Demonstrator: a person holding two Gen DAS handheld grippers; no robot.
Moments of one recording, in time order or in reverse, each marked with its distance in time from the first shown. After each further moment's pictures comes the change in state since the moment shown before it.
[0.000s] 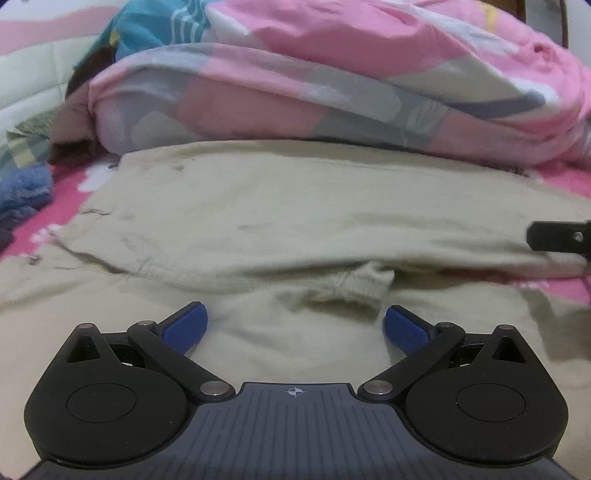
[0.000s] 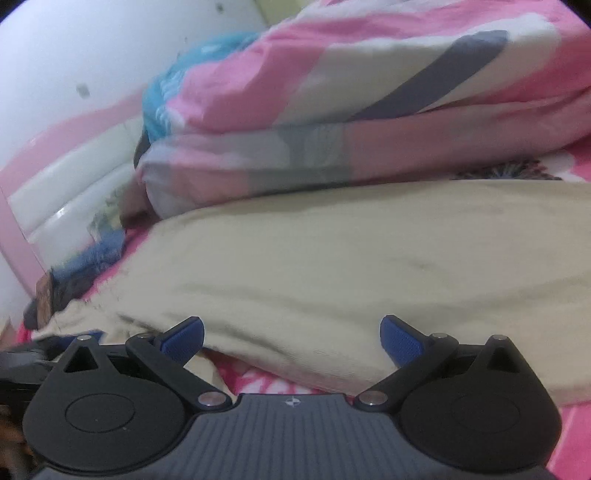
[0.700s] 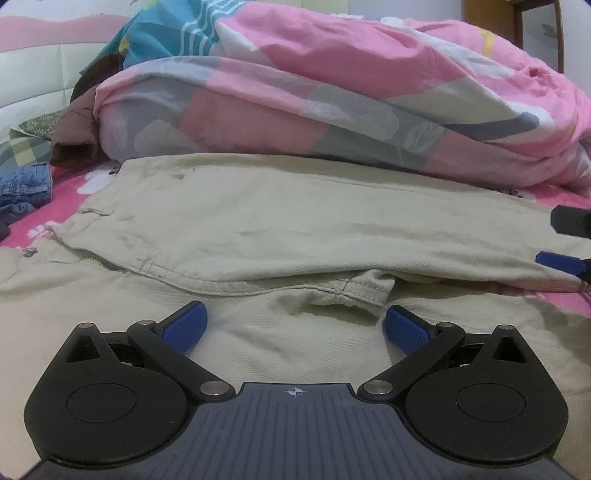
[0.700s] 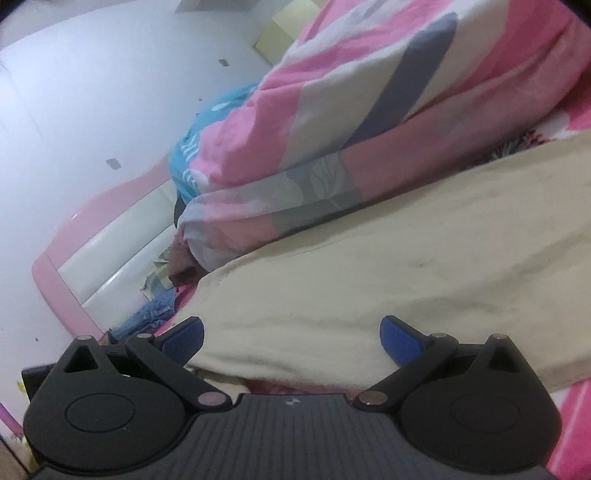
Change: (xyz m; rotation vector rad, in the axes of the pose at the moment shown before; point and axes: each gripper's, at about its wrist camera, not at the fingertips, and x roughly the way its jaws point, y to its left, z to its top) left arm -0.005 0.003 -0.010 -0.020 -0.073 -0.014; right arm -0.015 -0.035 -0.005 0.155 -0.098 0.165
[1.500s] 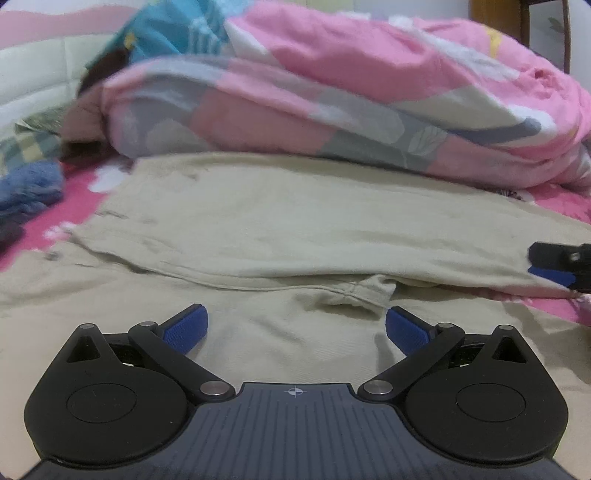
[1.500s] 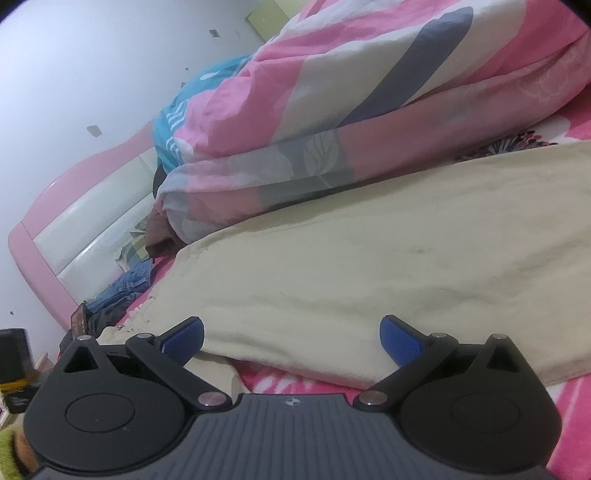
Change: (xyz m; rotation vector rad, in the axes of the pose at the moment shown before) left arm -0.037 0.012 0.013 -0.011 0.029 0.013; right arm 0.009 0.013 -0.001 -0.050 0.076 -0.084
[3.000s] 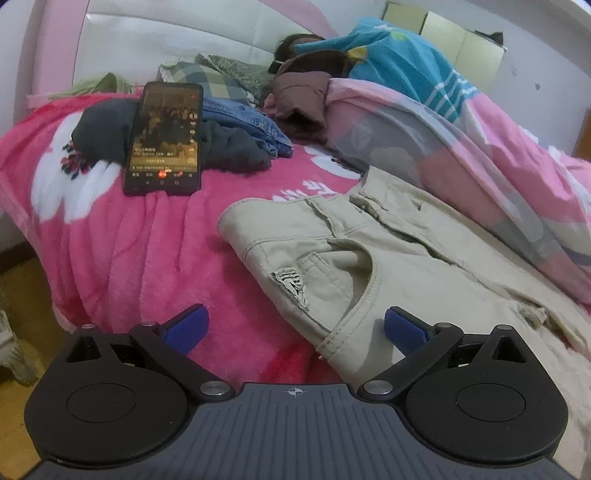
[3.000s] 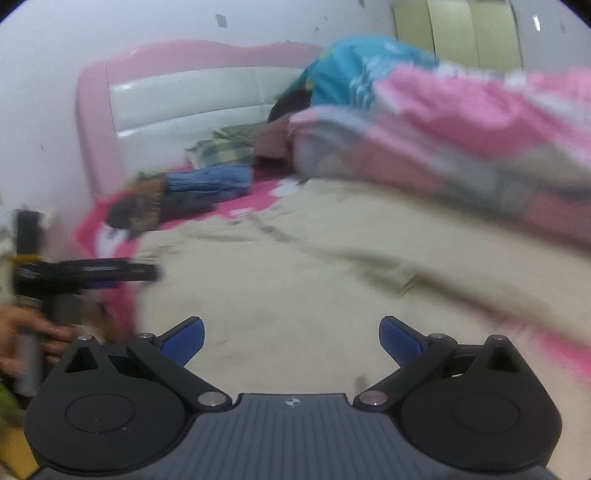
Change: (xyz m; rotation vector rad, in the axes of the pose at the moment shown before) left arm -0.086 0.203 -0.085 -0.440 -0.080 0.134; right arm -0.006 0.238 -0.104 -0.418 0.125 -0.019
